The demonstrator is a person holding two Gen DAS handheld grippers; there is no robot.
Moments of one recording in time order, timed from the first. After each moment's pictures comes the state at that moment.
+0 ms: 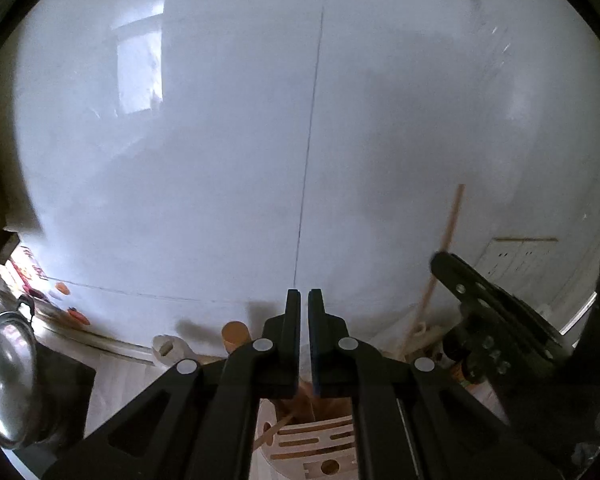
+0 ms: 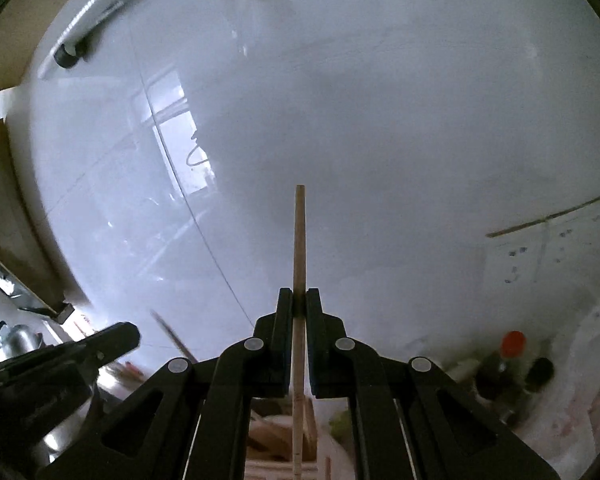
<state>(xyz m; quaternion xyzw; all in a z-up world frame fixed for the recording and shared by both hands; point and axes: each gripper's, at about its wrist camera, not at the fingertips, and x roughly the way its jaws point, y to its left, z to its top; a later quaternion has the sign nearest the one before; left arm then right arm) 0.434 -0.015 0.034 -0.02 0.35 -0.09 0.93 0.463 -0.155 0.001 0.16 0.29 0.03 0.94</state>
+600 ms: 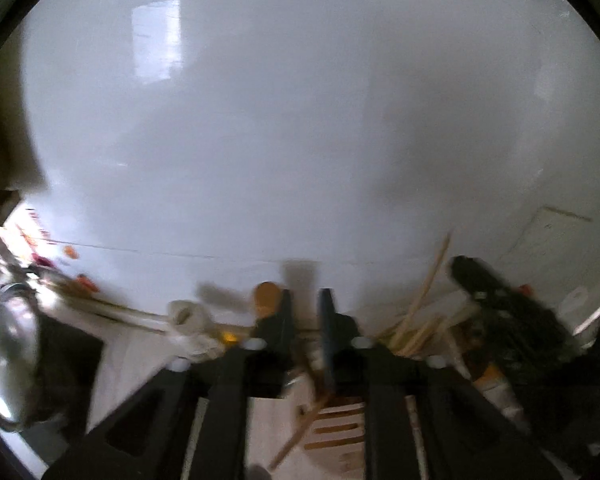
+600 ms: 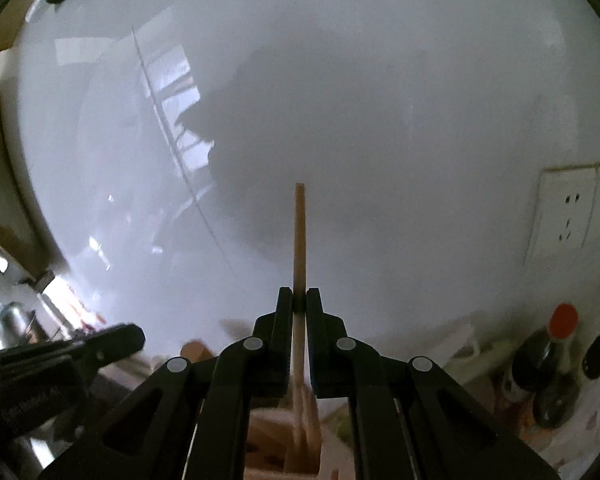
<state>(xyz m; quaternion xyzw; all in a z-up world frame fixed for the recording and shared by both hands) 0.437 0.005 -0.002 -0.01 0.39 -0.04 0.92 0.472 -0.138 -0.057 0.15 0.34 0.06 0.93</state>
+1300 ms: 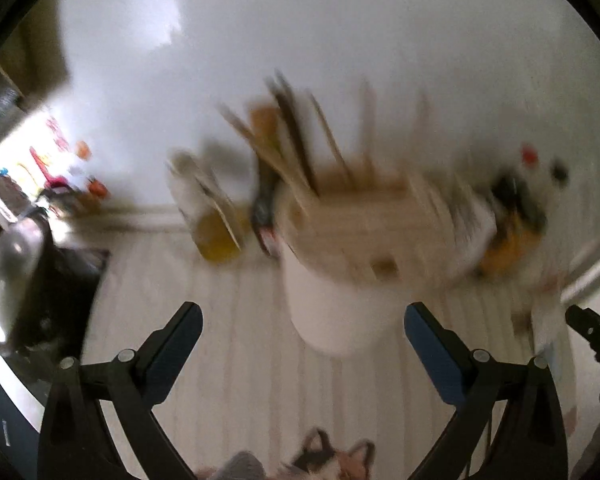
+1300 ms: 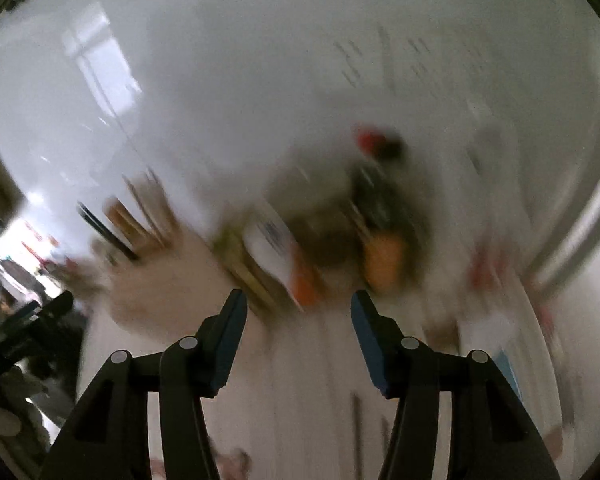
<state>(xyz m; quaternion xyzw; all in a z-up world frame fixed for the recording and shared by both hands) 0.320 -0.026 -0.105 0.03 0.48 -0.04 0.88 0.274 -0.242 -0.107 0.16 0.51 -0.09 0.84</state>
